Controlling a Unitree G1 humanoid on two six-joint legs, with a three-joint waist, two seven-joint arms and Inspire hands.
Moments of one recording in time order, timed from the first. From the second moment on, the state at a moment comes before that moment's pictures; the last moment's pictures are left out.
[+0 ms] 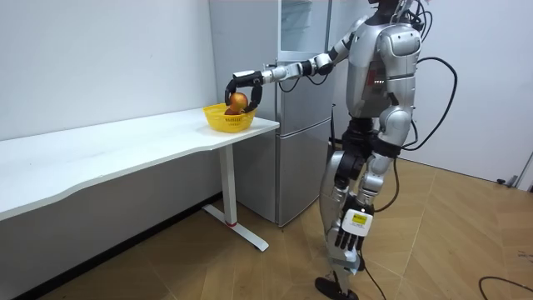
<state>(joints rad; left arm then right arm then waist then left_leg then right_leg) 0.15 0.32 -0.02 1.12 0.17 0.08 -0.09 -0.71 -0.36 0.53 0.55 -0.42 -0.01 -0.03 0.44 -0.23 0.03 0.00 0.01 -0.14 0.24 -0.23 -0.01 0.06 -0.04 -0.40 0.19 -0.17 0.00</state>
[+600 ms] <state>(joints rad) 0.15 0.32 -0.02 1.11 0.17 0.09 -0.10 -0.71 -0.36 0.52 0.54 -0.40 -0.02 -0.03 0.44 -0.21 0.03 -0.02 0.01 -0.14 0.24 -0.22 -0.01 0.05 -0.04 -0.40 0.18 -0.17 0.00</state>
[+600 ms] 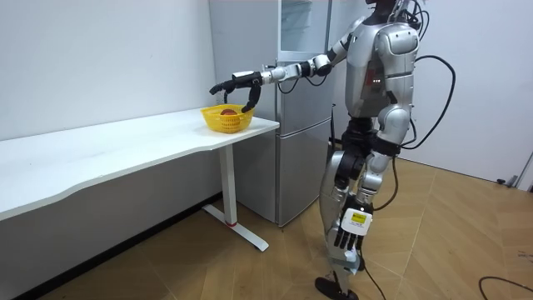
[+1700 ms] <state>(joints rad) 0.21 0.29 -0.01 1.05 0.23 0.09 -0.05 -0.65 -0.38 0.37 0.23 -0.27 -0.06 -0.13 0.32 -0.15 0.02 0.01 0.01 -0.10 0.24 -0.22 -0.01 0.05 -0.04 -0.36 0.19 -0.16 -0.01</state>
